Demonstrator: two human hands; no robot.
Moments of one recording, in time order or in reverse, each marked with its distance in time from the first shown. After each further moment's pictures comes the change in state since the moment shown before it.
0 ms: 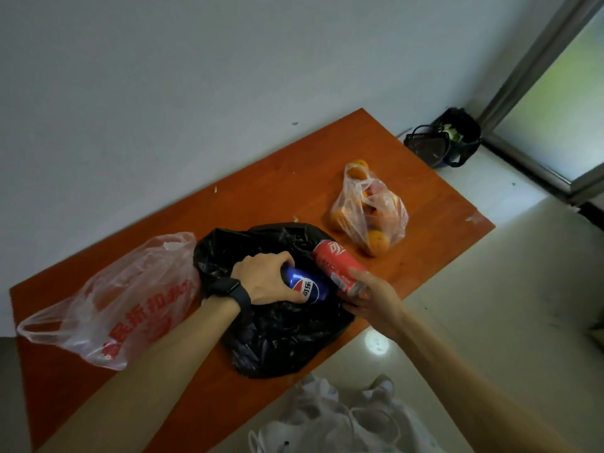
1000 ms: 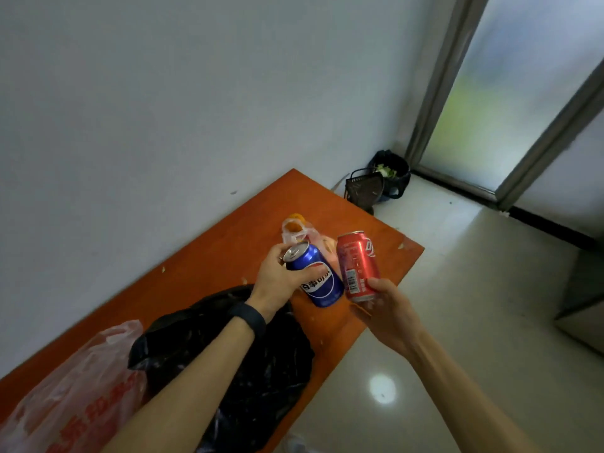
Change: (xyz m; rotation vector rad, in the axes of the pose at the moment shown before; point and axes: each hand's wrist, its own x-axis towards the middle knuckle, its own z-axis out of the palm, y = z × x) left_hand 0.040 0.160 -0.052 -1.184 0.217 0.110; right_hand -0.068 -0.074 -0.085 0.306 -0.008 -0.321
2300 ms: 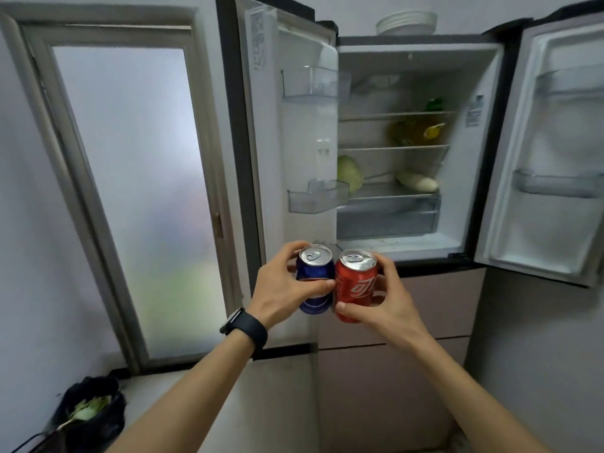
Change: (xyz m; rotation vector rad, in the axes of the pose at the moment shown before) left_hand -0.048 0.328 0.848 0.201 -0.722 0.975; right_hand -0.370 -0.473 -0.569 -0.768 0.988 -1.122
